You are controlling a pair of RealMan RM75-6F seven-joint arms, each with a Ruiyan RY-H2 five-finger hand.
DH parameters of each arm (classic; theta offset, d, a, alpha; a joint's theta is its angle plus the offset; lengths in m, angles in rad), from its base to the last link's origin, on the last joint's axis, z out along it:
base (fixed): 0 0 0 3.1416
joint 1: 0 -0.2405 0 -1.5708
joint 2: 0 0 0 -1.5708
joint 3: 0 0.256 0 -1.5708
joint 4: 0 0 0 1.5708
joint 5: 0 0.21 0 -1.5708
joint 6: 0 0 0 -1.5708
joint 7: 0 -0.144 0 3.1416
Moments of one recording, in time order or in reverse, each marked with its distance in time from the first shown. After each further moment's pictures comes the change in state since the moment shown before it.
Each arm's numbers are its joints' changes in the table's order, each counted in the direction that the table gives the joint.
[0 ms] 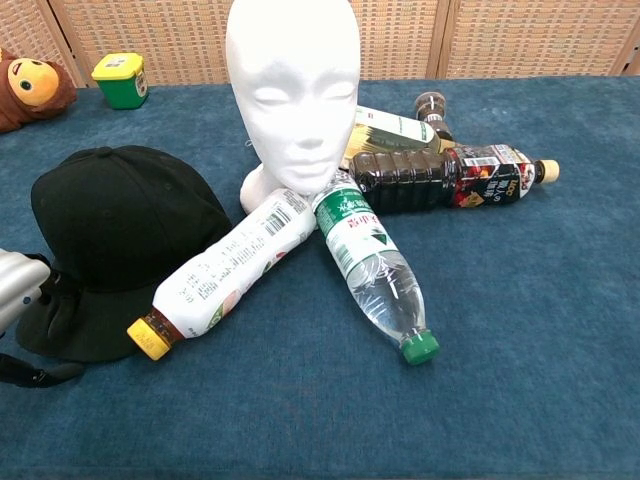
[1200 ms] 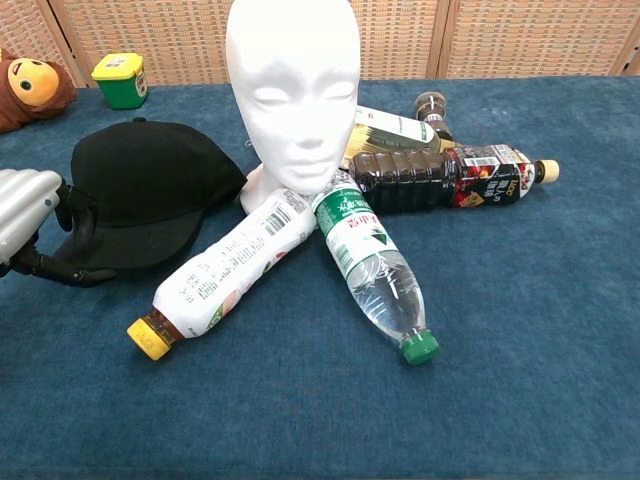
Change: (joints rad) left arm 0.122 0.083 -0.203 0.096 -0.140 -0.042 0.161; right arm 0.018 -0.008 0.010 -0.021 -0.001 0.029 0.019
